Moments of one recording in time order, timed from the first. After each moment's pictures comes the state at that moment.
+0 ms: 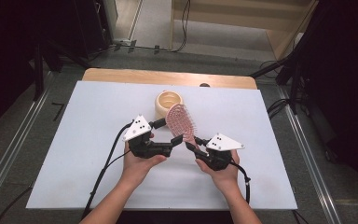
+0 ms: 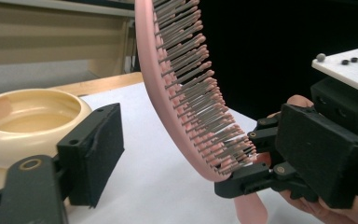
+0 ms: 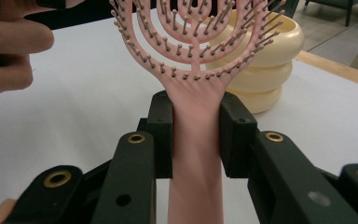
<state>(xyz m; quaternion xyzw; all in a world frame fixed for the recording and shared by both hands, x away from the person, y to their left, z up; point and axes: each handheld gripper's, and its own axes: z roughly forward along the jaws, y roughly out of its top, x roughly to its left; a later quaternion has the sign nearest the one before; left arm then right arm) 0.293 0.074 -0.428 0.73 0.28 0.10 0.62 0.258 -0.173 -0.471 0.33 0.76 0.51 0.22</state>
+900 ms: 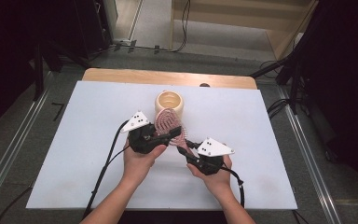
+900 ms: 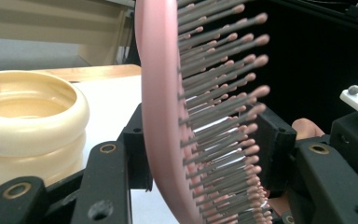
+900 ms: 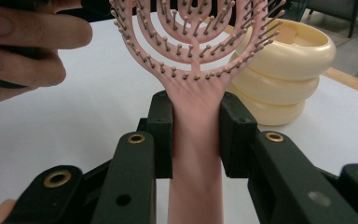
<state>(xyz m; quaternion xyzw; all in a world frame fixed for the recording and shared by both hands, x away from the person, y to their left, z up) 0.303 0.075 -0.427 0.71 0.31 0.05 0.62 0.249 -0.148 -0.471 0.31 0.77 0.51 0.23</state>
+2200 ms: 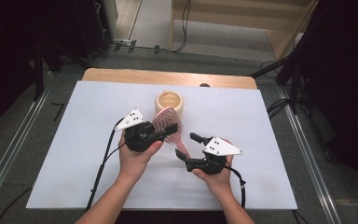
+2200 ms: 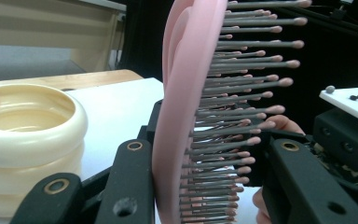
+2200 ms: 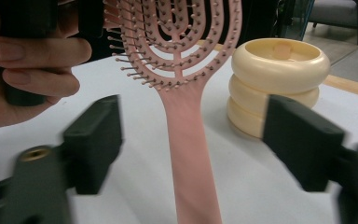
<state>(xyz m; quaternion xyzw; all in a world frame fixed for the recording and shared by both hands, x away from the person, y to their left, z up) 0.304 0.087 -0.416 0.71 0.30 0.05 0.63 0.248 -0.159 -0.470 0.33 0.73 0.57 0.20</state>
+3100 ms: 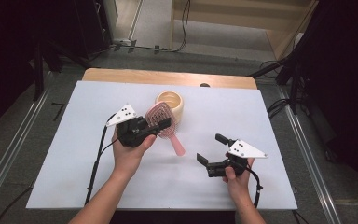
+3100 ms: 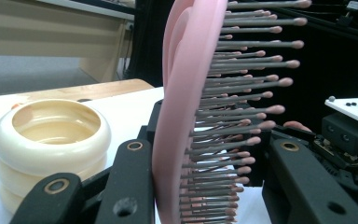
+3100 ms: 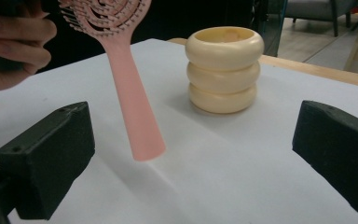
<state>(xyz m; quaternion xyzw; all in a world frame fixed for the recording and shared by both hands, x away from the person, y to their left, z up) 0.313 0.103 -0.407 0.71 0.30 0.07 0.64 0.238 -0.217 -0.479 0.36 0.71 0.57 0.21</state>
